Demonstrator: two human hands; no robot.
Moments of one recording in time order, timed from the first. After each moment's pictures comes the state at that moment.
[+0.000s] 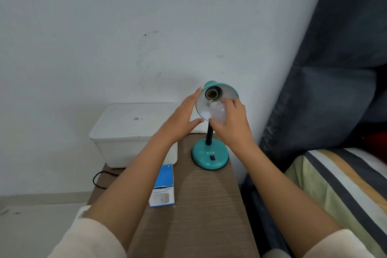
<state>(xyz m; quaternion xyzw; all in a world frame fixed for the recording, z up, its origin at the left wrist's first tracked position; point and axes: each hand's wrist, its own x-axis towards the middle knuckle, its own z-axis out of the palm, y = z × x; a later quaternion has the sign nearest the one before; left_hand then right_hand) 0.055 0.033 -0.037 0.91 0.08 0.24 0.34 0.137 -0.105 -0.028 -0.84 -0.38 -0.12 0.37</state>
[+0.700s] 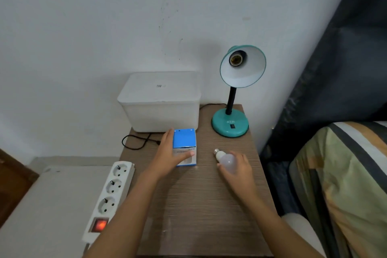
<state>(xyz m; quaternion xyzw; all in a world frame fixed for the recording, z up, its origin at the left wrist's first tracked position) -0.086 0.017 -0.165 0.83 0.33 0.15 0.42 0.036 -0.164 -0.199 -0.86 -0.27 0.13 0.42</state>
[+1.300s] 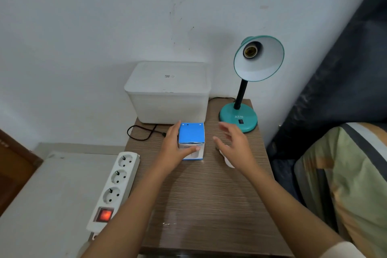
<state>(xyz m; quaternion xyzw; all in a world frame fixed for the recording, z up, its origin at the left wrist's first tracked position) -0.085 0.019 -0.185 0.79 0.31 0.23 0.48 0.050 -0.118 -0.164 -0.78 -0.43 0.10 0.44</state>
